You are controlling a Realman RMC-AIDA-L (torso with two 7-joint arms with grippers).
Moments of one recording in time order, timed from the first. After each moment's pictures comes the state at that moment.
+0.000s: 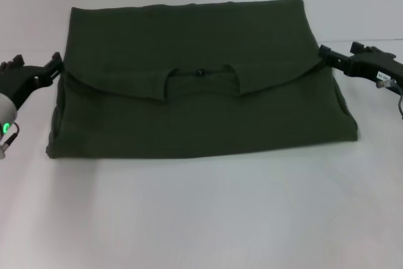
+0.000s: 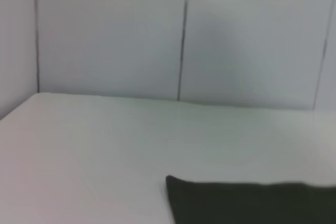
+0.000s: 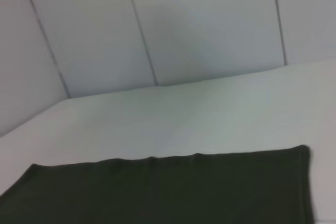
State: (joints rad) left arm -0.76 -2.13 -0.24 0.25 1.81 0.73 -0.69; right arm 0.70 2.09 -0.23 -0.41 -1.95 -0.93 1.28
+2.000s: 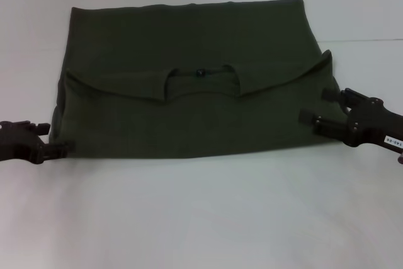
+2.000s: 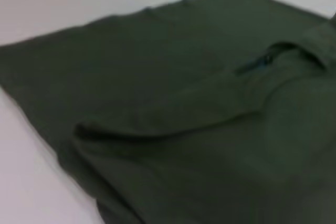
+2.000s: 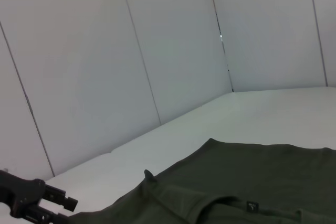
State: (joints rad) left arm -0.54 -2.10 0.49 0.85 2.41 1.24 -1.59; right arm 0.47 2.09 -0.47 -0.55 -1.89 -1.47 1.24
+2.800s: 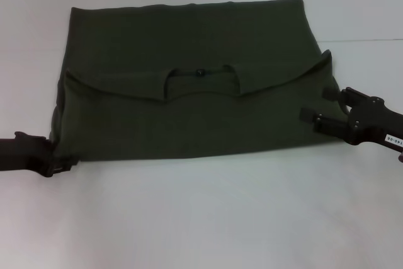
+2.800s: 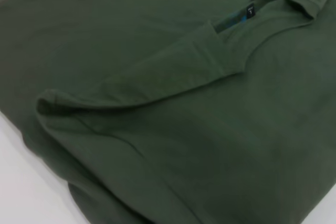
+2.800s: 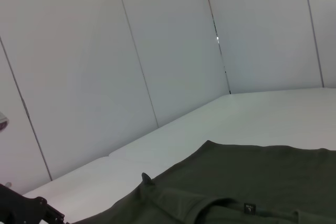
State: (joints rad) left arm -0.56 -2.11 0.58 0.84 2.51 1.21 -1.64; right arm 0.47 2.09 -0.46 -0.54 -1.89 -1.47 1.25
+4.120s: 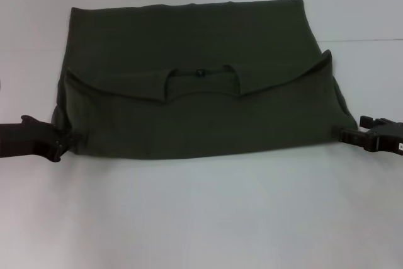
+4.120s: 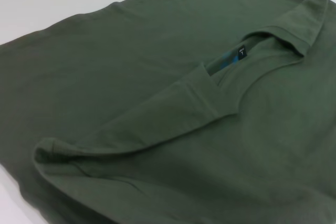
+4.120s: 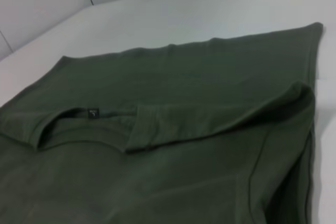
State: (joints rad) left arm -0.57 -2.12 0.58 0.88 2.45 1.22 -1.61; right arm 0.49 2.07 -0.46 -0.54 -2.08 -1.08 1.48
